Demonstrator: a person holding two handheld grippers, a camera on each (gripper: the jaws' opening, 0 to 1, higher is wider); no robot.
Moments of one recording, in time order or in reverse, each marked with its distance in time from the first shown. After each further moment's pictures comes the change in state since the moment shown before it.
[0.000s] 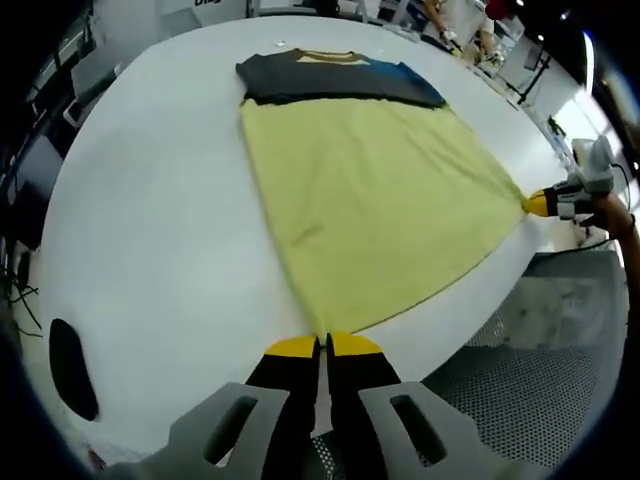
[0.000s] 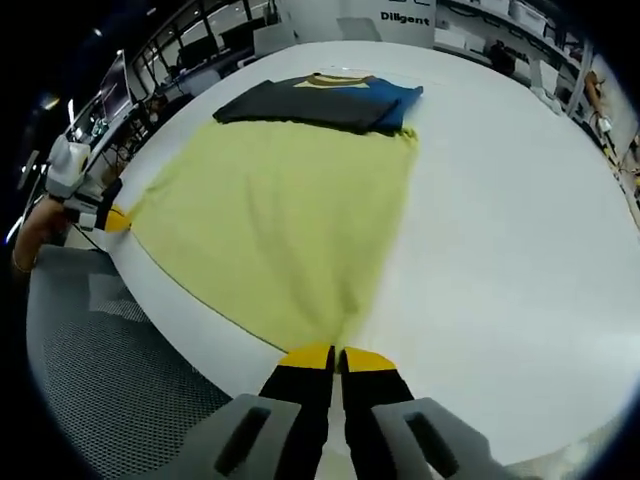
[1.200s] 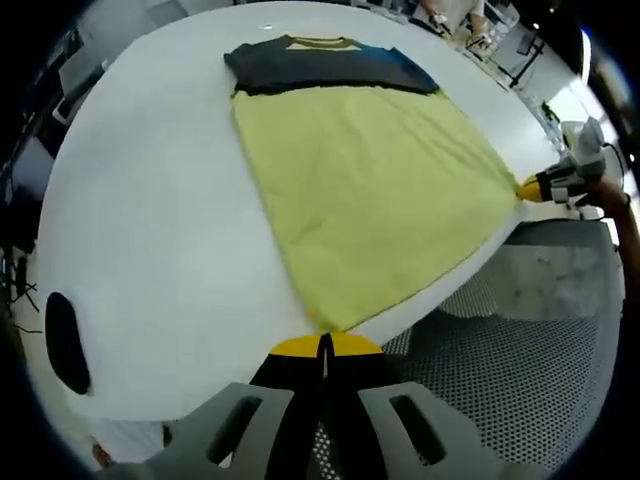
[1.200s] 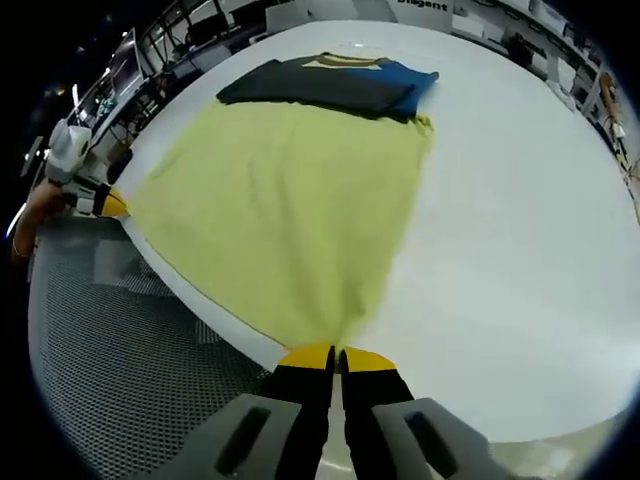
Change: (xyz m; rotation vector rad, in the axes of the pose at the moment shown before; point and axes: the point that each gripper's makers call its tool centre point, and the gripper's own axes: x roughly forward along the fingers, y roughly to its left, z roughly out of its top) left arm -0.013 -0.017 -0.034 0.027 0.080 -0.025; right arm -0.012 0.008 -0.032 -0.045 0.099 0.024
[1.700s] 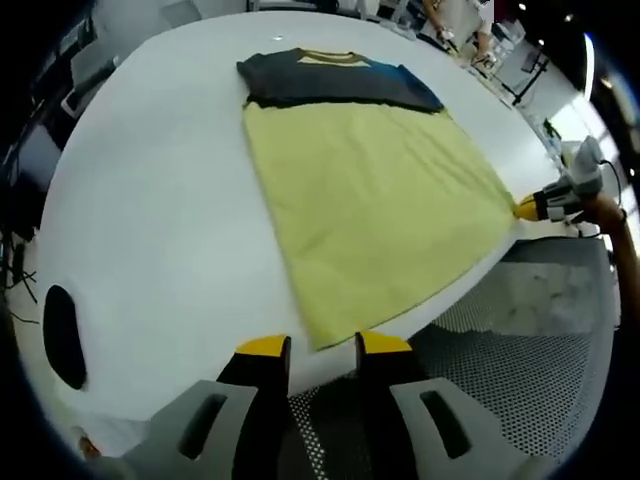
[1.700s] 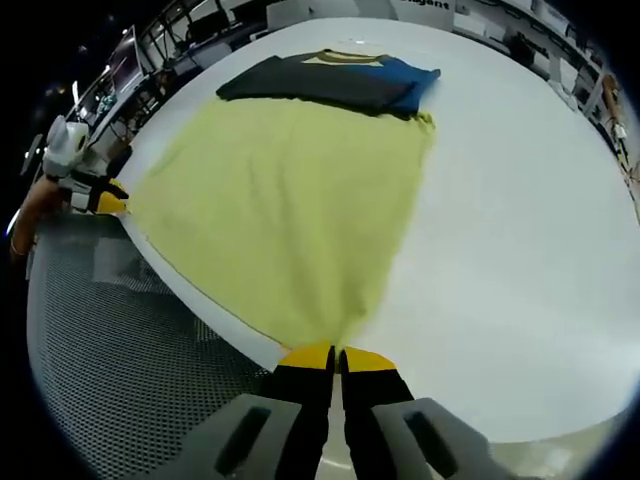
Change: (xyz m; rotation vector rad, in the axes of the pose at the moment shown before) left arm -0.002 -0.001 0.010 -0.038 -0.066 -0.005; right arm 0.002 0.000 -0.001 -0.005 0.015 -0.002
